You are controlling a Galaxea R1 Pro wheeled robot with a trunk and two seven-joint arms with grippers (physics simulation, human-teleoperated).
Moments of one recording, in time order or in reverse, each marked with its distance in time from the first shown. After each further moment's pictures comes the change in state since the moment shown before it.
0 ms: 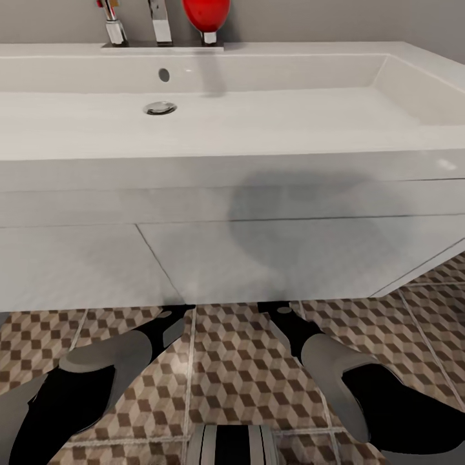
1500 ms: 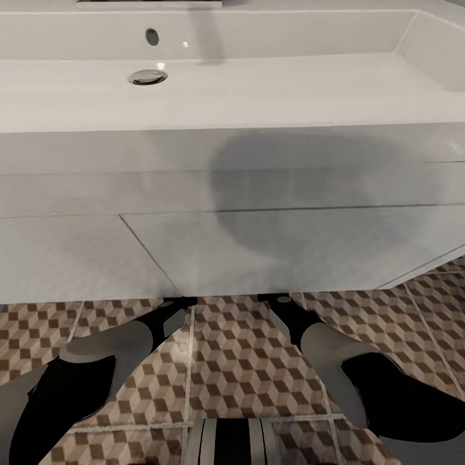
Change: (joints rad) left arm -0.047 -0.002 0.001 0.001 -0.003 0.147 0.000; right arm -0.053 0.000 0.002 0.001 0.001 -0.001 0.000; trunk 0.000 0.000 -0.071
